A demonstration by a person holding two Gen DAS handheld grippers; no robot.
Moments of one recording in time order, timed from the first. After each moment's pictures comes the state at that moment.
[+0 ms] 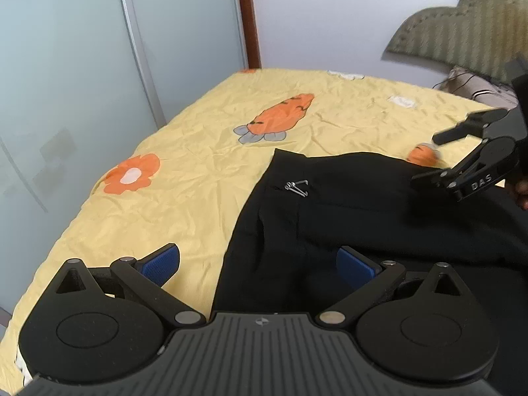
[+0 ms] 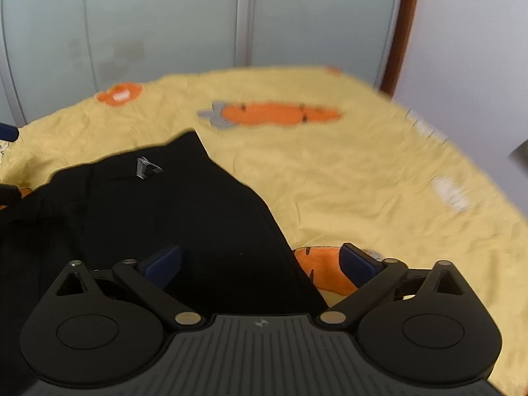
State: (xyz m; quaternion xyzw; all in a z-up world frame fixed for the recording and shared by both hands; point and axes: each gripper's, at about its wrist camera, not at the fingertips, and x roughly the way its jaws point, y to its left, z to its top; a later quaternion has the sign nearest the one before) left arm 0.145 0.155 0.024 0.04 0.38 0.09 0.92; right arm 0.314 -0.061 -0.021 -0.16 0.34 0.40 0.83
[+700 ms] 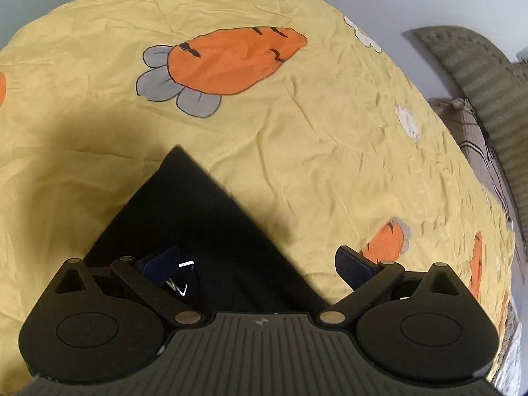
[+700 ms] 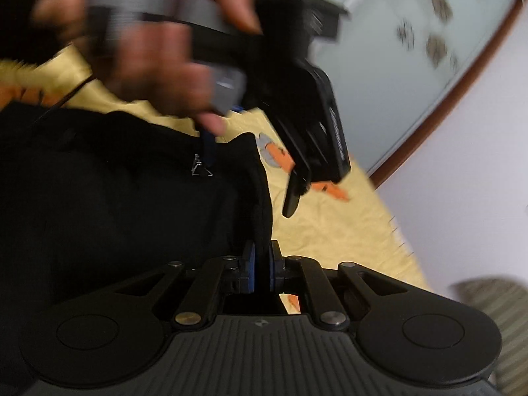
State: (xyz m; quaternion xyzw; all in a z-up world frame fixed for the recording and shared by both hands) left arm 0.344 0.178 -0.021 -0.24 0.54 0.02 0.80; right arm 0.185 -0.022 -0.038 -0.40 0.13 0.36 0.83
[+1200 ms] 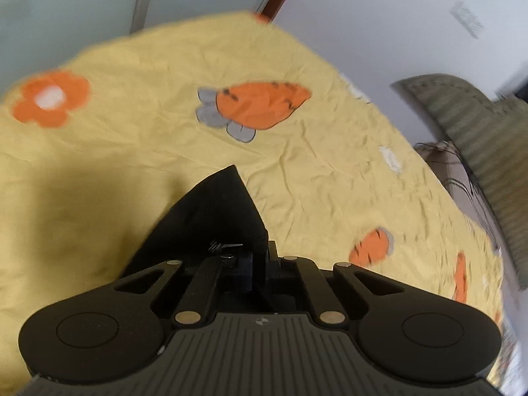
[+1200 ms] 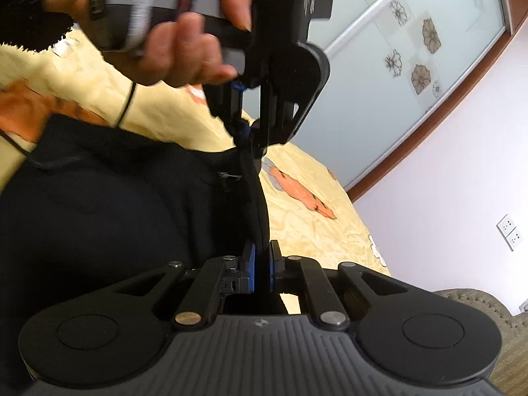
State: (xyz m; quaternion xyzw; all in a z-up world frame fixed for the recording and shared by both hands) left arm 0.238 0.200 0.025 -0.24 0.44 0.04 0.86; right arm 0.111 -0.016 -0.017 -0.41 0.10 0.33 0.84
